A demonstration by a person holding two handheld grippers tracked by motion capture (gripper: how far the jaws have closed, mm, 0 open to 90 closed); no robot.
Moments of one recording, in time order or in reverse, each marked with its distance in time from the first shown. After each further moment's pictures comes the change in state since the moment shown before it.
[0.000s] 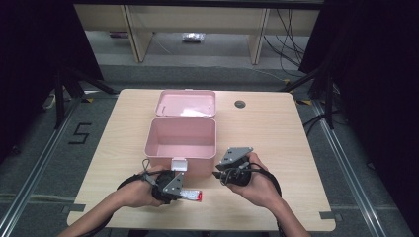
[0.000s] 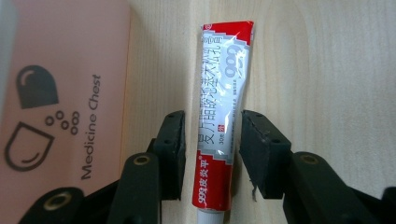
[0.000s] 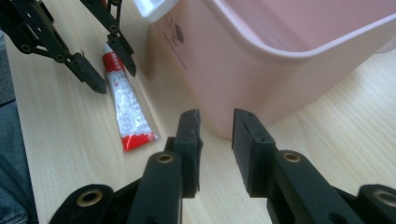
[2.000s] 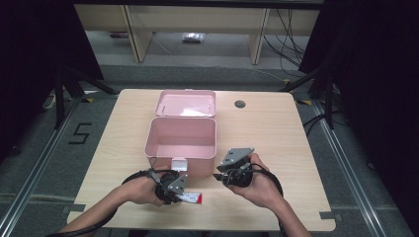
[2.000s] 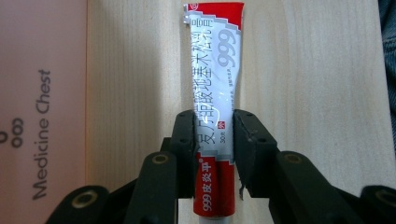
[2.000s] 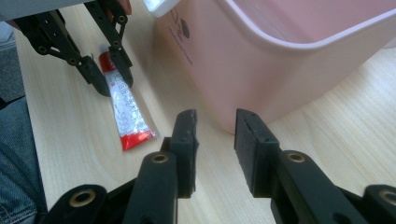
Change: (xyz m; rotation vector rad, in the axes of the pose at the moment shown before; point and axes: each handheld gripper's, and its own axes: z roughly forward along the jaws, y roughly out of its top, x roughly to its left) left arm 0.006 0.004 0.008 0.067 -0.124 0.008; right arm -0.002 -0.002 -0.003 0.002 0.038 -0.017
